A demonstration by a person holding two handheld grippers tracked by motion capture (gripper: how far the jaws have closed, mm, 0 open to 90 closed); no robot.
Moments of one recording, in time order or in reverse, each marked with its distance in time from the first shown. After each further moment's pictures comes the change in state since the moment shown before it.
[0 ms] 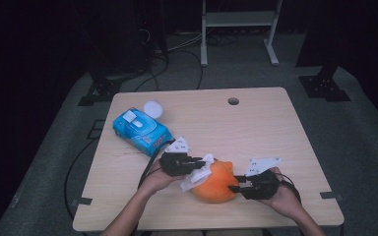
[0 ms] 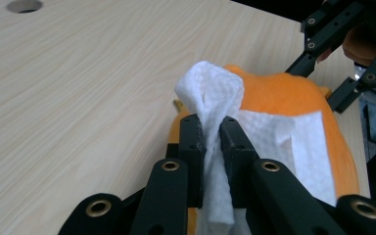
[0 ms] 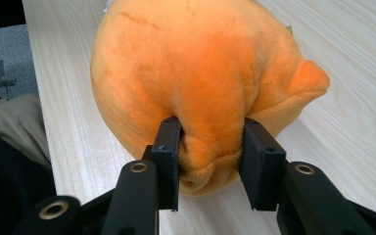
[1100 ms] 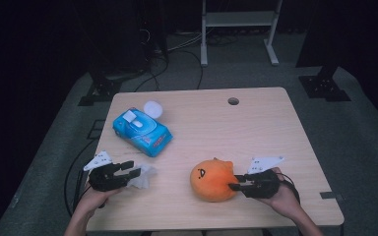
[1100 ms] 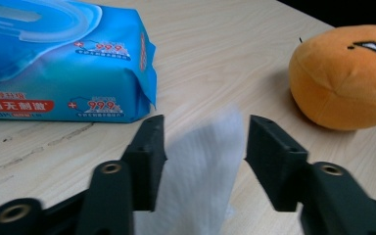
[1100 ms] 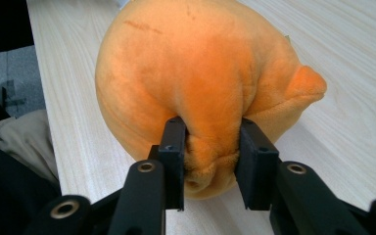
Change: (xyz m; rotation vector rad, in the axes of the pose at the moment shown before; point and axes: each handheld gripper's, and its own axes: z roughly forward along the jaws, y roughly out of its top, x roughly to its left) left arm 0.040 -0.113 -0.141 -0.126 0.273 -0.231; right arm -0.001 -0.002 -0.002 -0.047 0.015 0.051
